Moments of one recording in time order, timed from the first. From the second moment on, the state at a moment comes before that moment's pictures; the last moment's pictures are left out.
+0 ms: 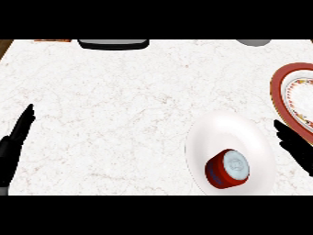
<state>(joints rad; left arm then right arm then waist) 0.07 0.49 -0.08 -1.47 0.03 0.18 -0.13 0.13 -0.78 0.24 -2.18 -0.26 -0.15 0.76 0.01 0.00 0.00</state>
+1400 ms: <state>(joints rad) 0.09 0.37 0.05 -1.48 -0.10 0.07 -0.14 0.02 -0.38 0.32 -1.83 0.00 0.18 0.71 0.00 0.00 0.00</state>
